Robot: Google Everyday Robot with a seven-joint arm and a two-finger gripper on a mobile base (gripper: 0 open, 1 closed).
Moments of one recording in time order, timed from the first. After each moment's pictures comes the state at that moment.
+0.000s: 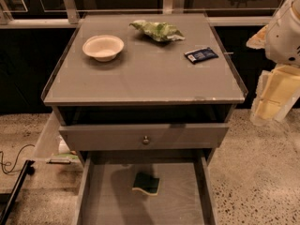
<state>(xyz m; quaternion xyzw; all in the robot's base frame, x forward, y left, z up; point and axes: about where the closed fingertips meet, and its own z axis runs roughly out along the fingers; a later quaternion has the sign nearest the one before) 0.438 -0.217 0.976 -0.60 0.78 -0.03 0.16</state>
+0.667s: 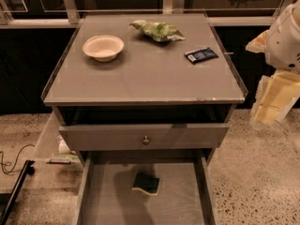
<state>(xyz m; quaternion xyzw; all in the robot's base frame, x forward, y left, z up) 0.436 -0.215 0.969 -0.61 0.78 -0.03 0.17</state>
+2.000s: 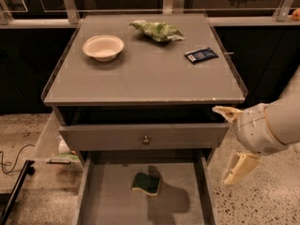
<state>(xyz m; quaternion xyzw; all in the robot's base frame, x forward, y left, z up) 0.406 -0.180 0.813 -0.65 0.70 0.09 0.28</state>
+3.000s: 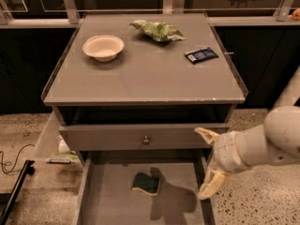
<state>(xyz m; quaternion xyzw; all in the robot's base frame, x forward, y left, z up) 0.419 -0.157 0.709 -0.65 0.69 0.12 0.30</state>
